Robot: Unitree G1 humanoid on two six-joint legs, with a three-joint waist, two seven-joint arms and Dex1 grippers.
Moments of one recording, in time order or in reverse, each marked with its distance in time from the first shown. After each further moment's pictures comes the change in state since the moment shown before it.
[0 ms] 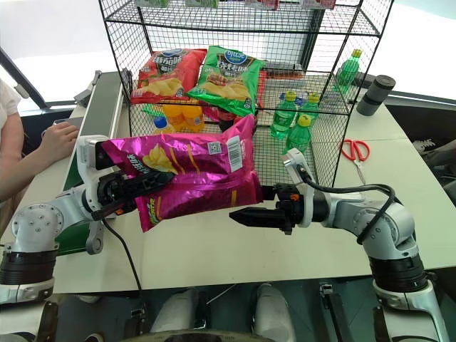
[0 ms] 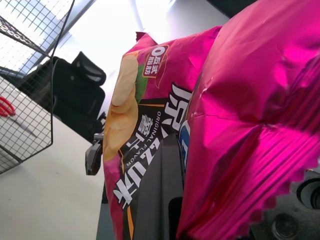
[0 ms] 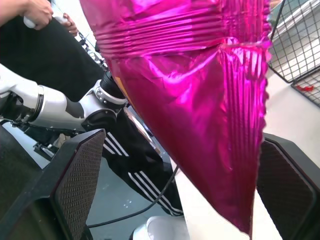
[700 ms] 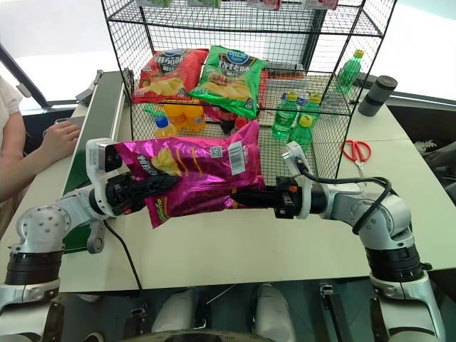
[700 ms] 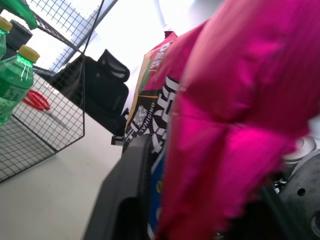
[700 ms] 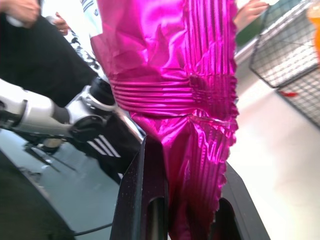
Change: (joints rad) left arm 0.001 -0.030 0.008 0.022 0.142 -0.044 -0.011; right arm -0.019 -0.011 0.008 0.045 -0.090 -0.071 0.028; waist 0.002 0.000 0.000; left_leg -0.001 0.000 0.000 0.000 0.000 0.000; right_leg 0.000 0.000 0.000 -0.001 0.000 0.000
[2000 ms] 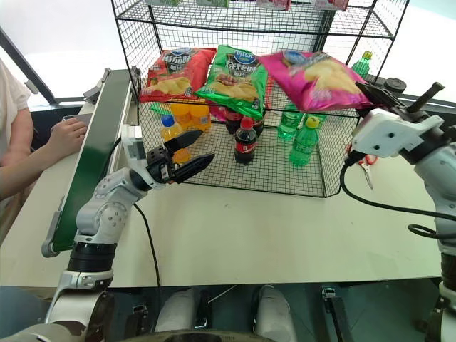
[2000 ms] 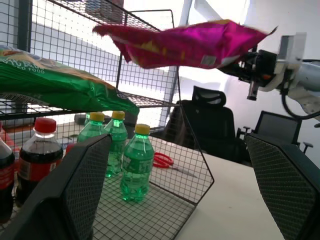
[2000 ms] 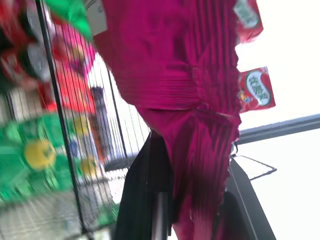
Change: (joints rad) left arm -0.076 -0.306 -0.118 0.055 0.560 -0.663 0.128; right arm 0.046 -0.293 -0.239 0.184 -1.249 -1.286 -0.573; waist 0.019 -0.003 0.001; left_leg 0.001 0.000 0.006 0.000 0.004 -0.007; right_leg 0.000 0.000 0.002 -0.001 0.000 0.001
